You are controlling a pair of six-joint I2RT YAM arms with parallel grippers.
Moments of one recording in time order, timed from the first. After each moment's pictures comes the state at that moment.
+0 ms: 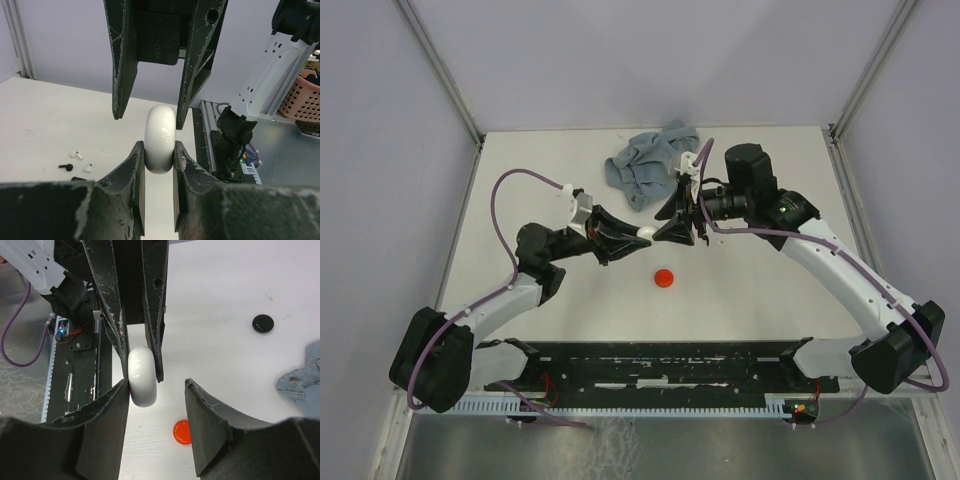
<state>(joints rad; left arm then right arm) -0.49 1.19 0.54 1.08 0.92 -0.48 0.59 1.32 1.32 -0.43 -0.87 -0.25</state>
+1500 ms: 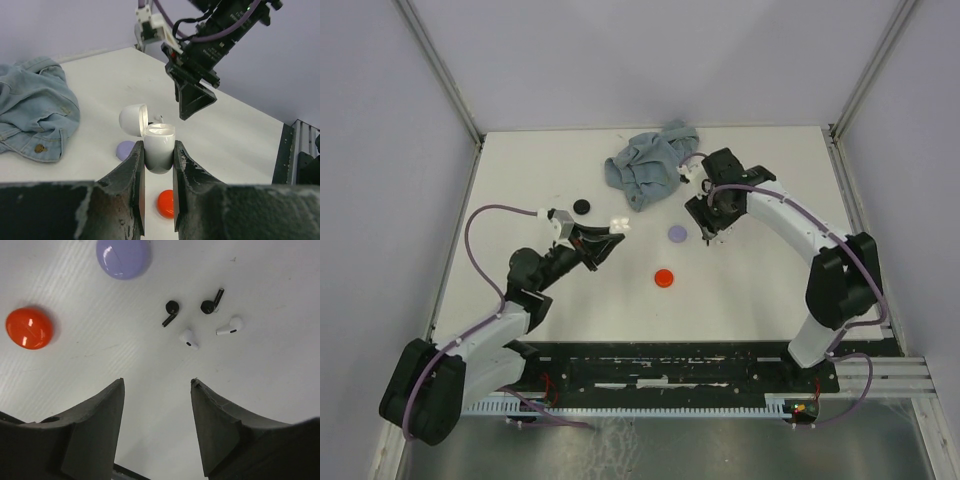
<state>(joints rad) -0.42 1.03 0.28 0.99 0.51 -0.32 0.47 1.67 1.42 -0.85 -0.04 -0.20</state>
